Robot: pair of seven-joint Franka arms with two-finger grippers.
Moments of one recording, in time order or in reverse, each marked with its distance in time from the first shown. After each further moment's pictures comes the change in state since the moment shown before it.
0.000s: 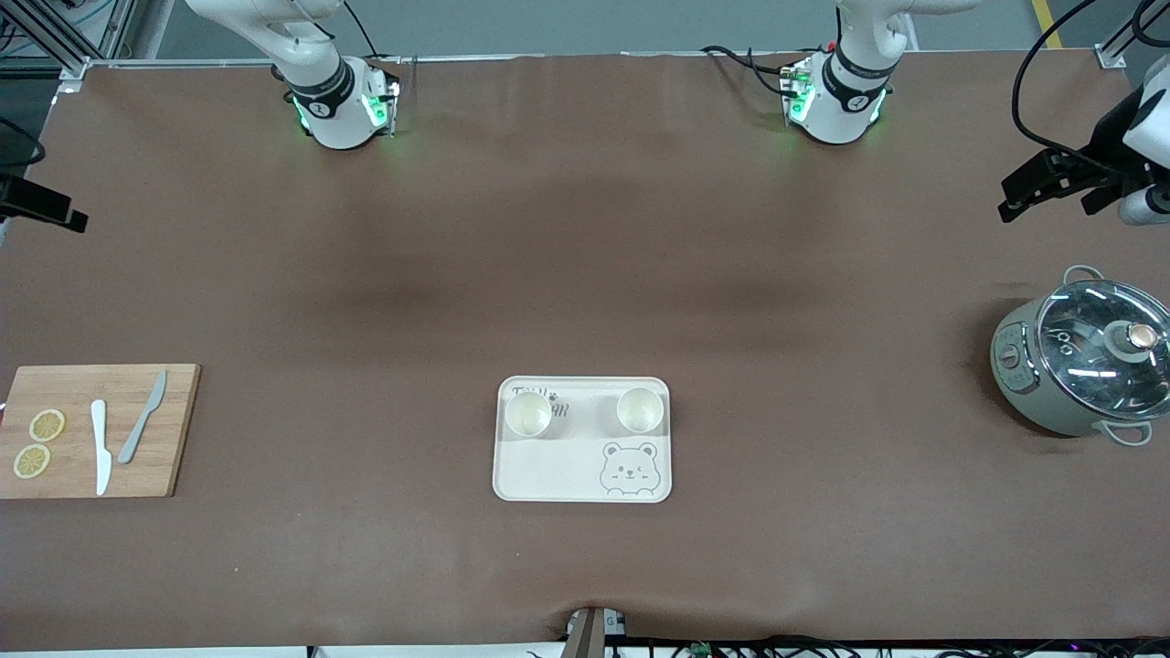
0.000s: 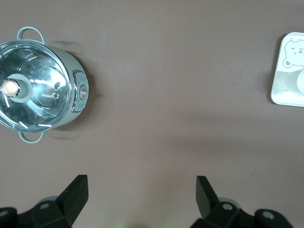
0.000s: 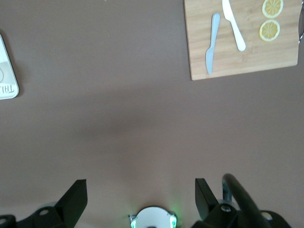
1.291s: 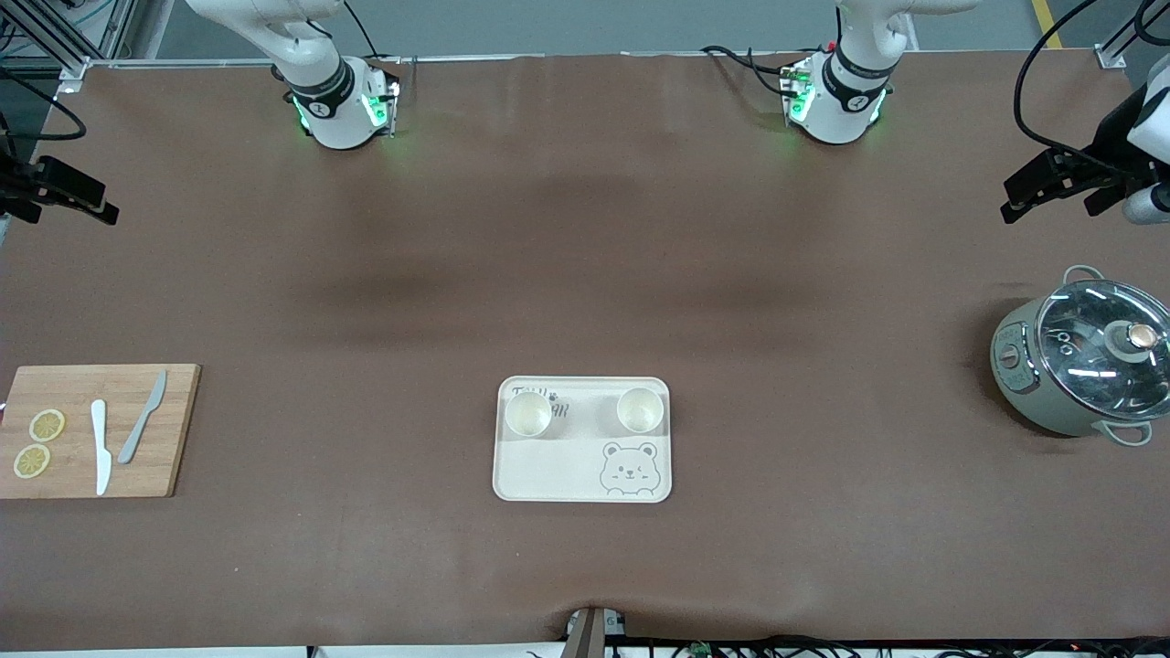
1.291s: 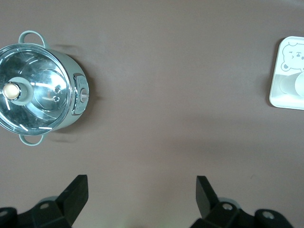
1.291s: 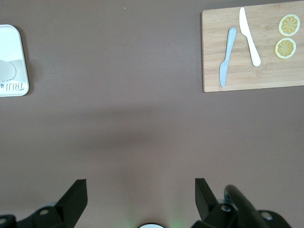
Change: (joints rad) left arm 0.000 0.000 0.000 0.006 0.000 0.009 0.000; right arm 0.013 -0.153 0.043 -0.234 0.000 0.147 -0.011
